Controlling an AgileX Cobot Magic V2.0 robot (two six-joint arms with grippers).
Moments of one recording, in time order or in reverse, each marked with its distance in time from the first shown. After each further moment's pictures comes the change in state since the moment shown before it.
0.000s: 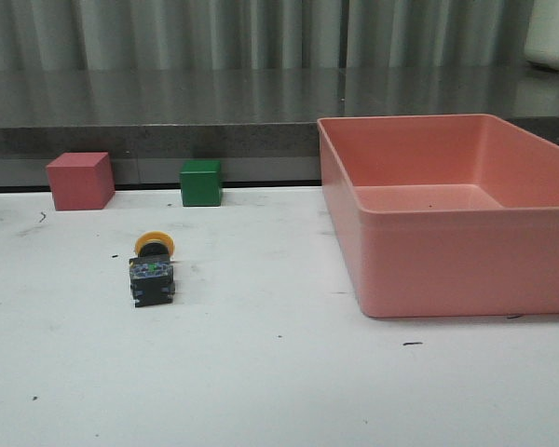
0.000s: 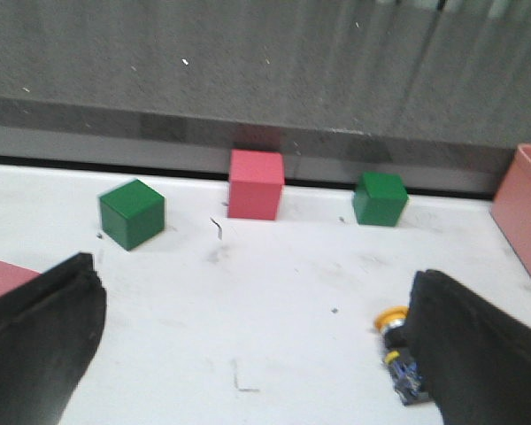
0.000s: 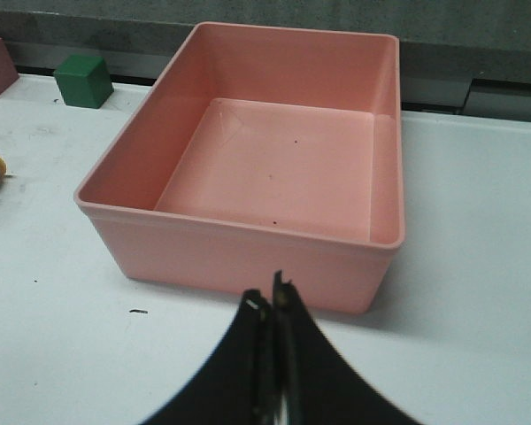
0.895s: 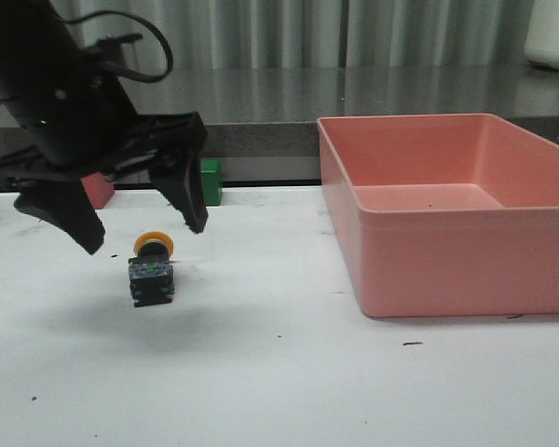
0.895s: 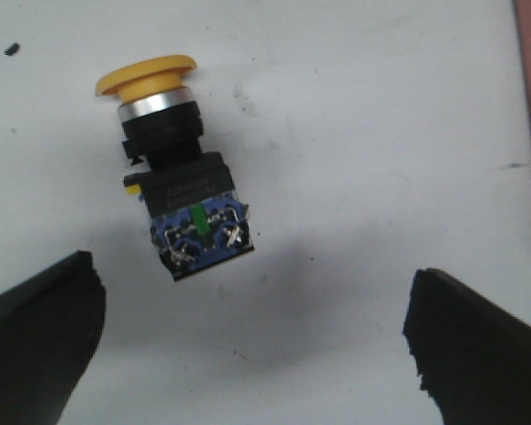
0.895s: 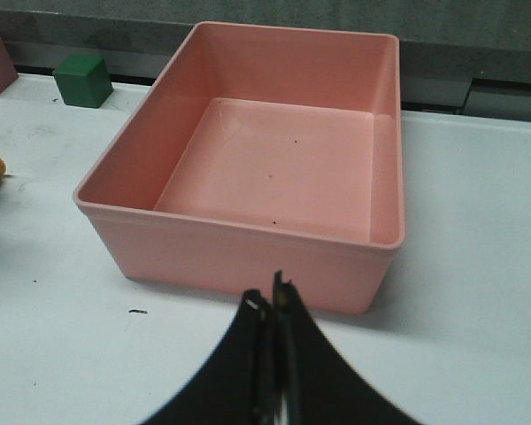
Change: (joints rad) left arm -0.348 1.095 -0.644 -0.149 0.378 -0.125; right arm 0.000 0.000 0.000 0.000 0.000 0.000
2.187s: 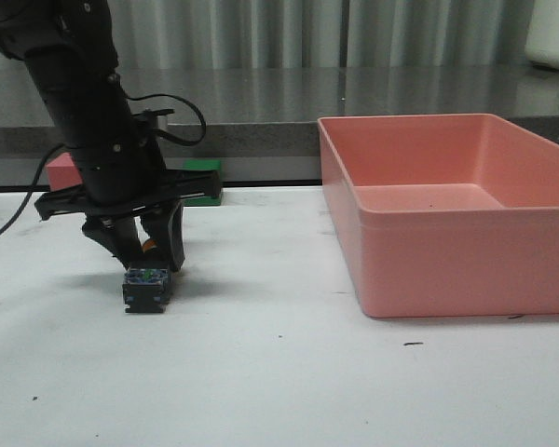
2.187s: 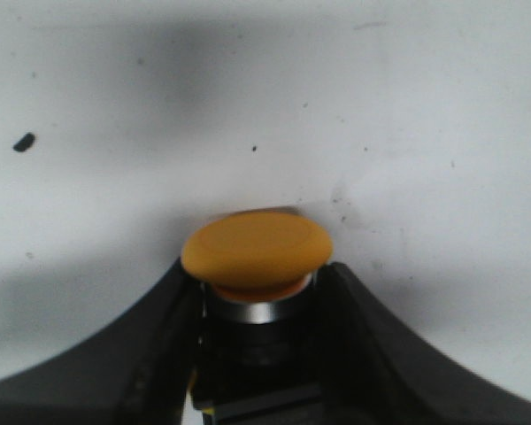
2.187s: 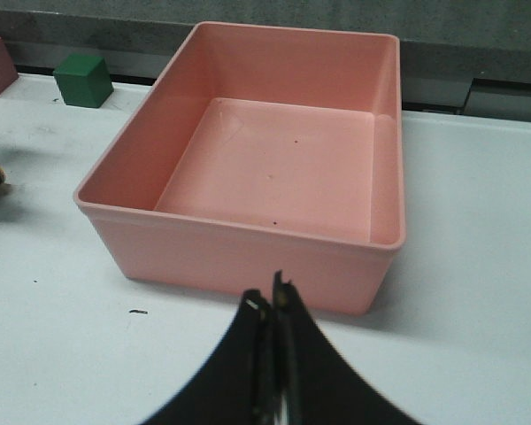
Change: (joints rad) left arm 0.052 0.294 -0.280 0.070 0.149 -0.028; right arm 0.000 0.000 0.000 0.000 0.000 0.000
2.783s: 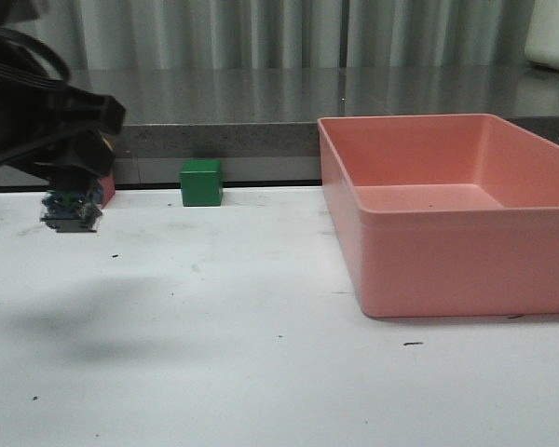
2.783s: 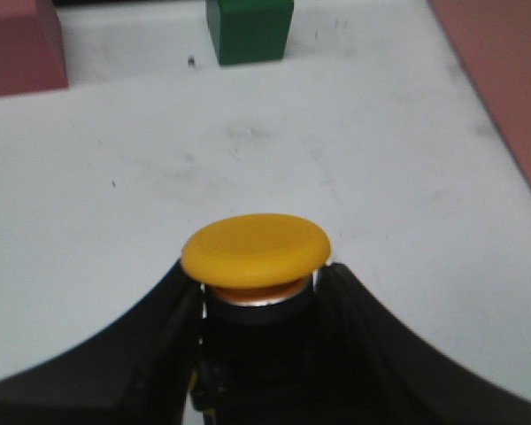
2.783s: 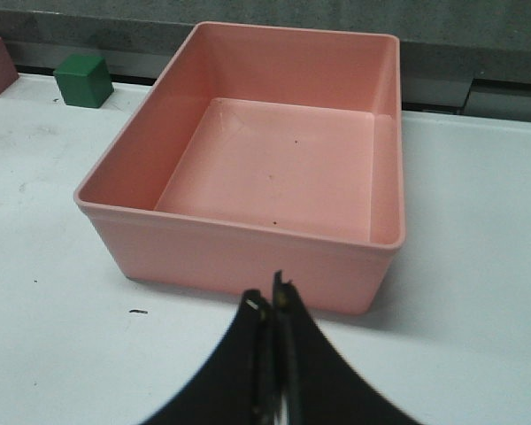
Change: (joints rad) left arm 0.014 -0.626 0.749 0.195 -0.875 0.014; right arm 0.000 0.000 0.000 0.000 0.000 0.000
